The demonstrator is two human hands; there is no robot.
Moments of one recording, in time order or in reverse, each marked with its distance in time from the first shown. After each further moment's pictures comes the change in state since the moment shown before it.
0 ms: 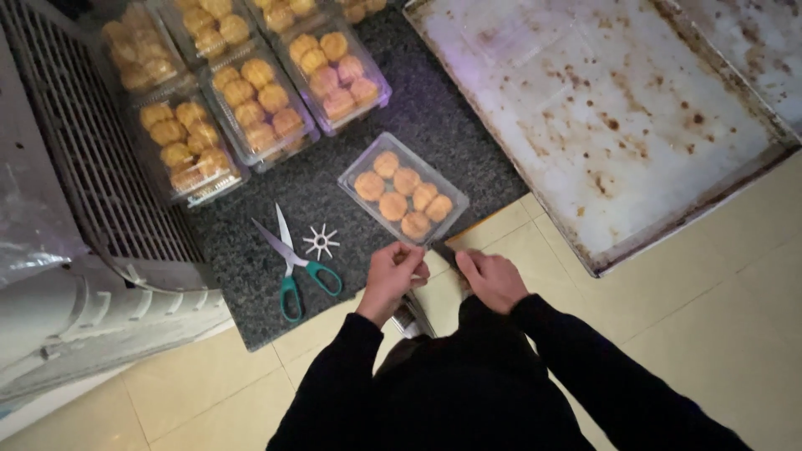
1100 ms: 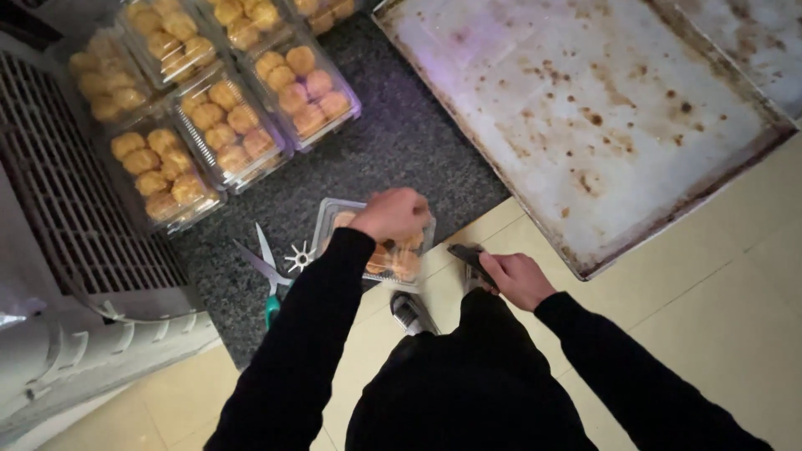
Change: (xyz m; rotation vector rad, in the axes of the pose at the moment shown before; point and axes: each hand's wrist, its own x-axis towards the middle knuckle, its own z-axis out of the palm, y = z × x) left_hand 0.067 0.136 0.050 1.441 -0.490 0.333; right_hand 0.006 0.065 -0.045 0.102 -0.104 0.039
